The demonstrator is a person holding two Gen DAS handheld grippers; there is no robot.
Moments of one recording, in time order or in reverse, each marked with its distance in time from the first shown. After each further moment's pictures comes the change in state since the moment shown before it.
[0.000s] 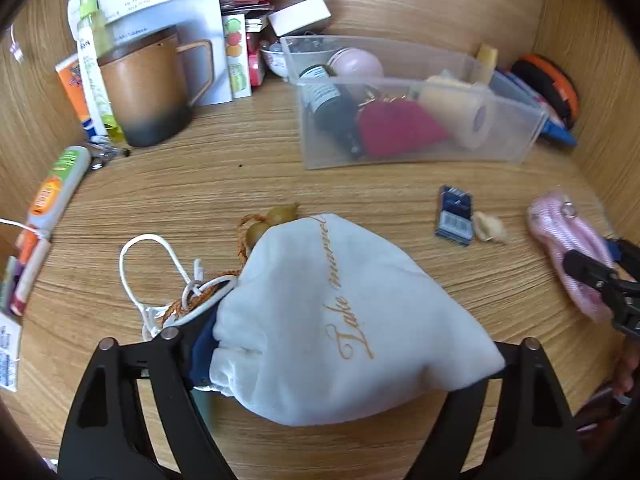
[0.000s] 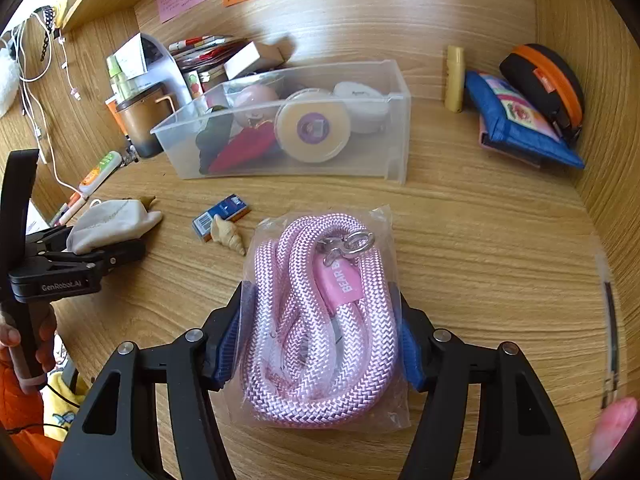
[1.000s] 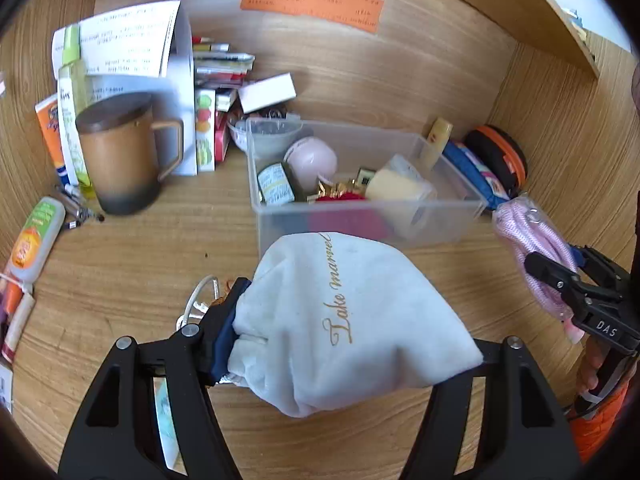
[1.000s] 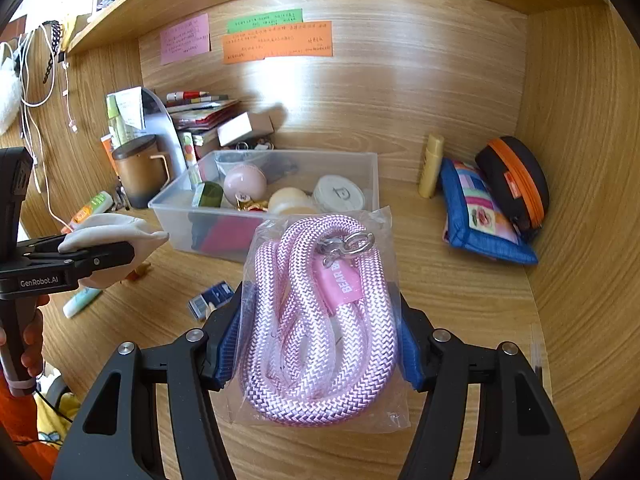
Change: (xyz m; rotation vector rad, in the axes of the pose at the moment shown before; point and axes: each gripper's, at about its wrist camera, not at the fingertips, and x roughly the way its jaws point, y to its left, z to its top) left arm -0.038 0.003 0.054 -0.035 -0.151 -0.179; right arm -0.044 0.005 0.056 -0.082 -0.148 -0.092
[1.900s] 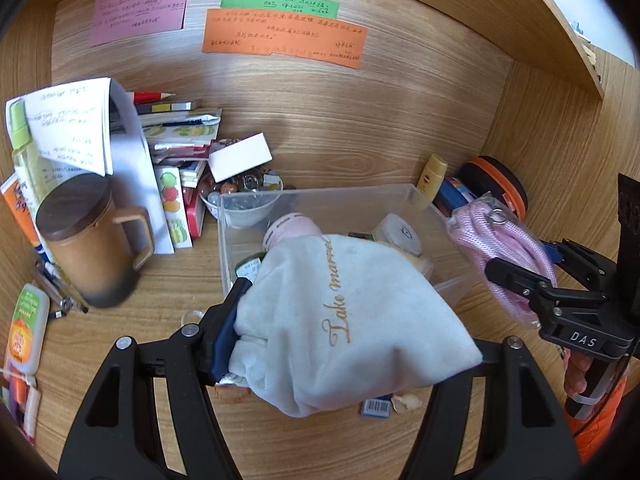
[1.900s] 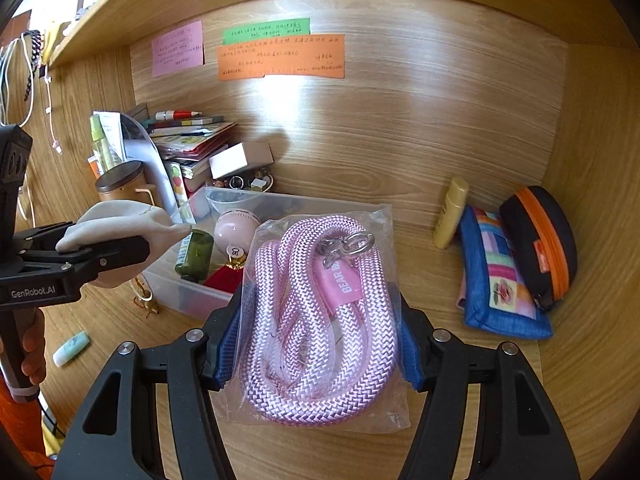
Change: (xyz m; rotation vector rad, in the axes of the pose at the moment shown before) left arm 0.025 -0.011 0.070 0.067 -0.060 -0.024; right arm 0.045 0.000 0.066 -0.037 -0.008 0.009
